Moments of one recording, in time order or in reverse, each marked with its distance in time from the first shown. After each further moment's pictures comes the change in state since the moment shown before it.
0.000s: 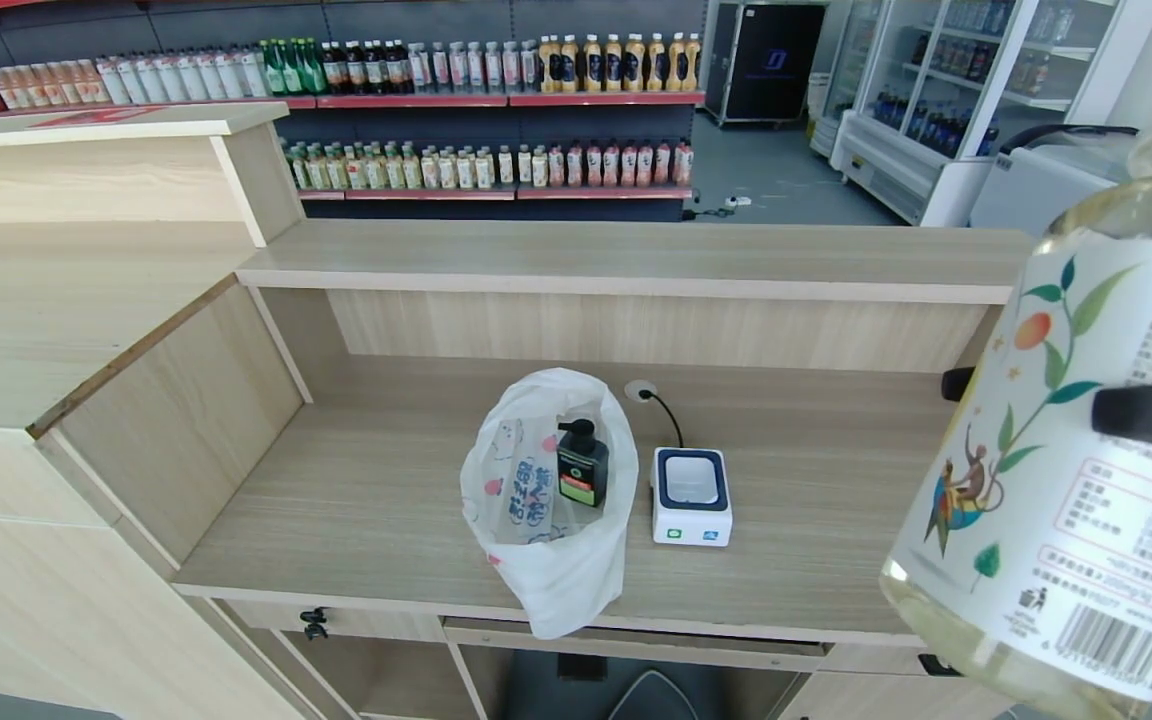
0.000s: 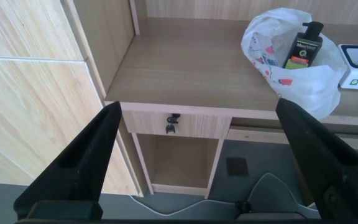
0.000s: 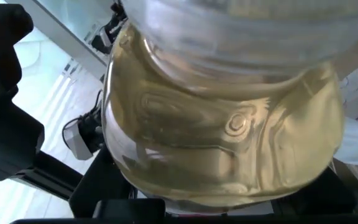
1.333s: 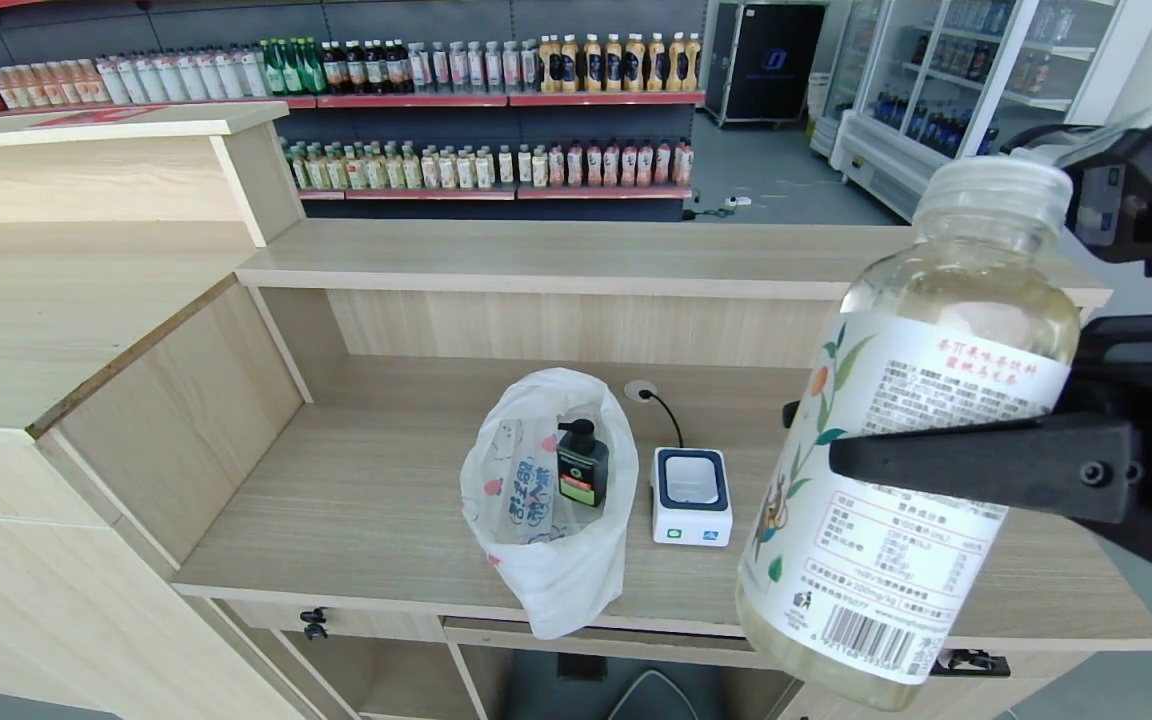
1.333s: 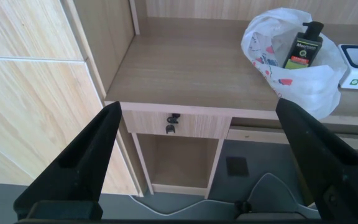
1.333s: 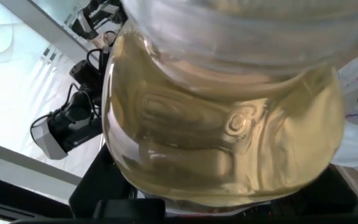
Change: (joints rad) left arm 0.000 0.000 0.000 0.000 0.000 0.000; right arm 0.192 0.135 -0.020 -0.023 -0.211 -0.100
